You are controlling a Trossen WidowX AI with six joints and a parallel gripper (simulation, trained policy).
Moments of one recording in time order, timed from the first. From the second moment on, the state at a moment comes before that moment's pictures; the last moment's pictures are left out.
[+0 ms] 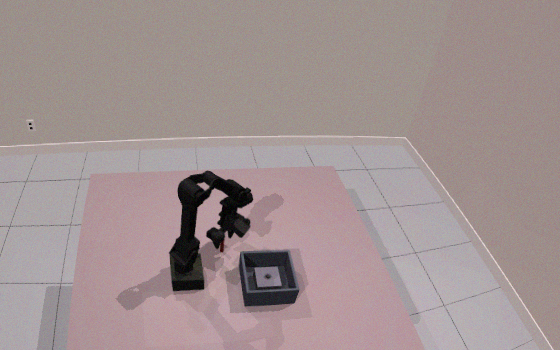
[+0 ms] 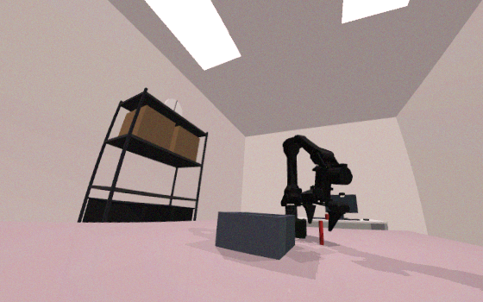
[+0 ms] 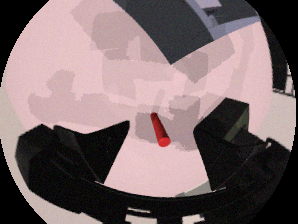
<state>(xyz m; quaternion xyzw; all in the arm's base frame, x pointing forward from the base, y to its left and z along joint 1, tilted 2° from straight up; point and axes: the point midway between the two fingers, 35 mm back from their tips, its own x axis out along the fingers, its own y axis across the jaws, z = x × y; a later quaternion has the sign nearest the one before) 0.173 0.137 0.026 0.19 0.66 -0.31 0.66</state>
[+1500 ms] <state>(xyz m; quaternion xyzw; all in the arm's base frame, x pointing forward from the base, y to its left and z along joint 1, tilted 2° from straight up) 0.194 0.107 0.041 0.14 0.62 -0.35 0.69</state>
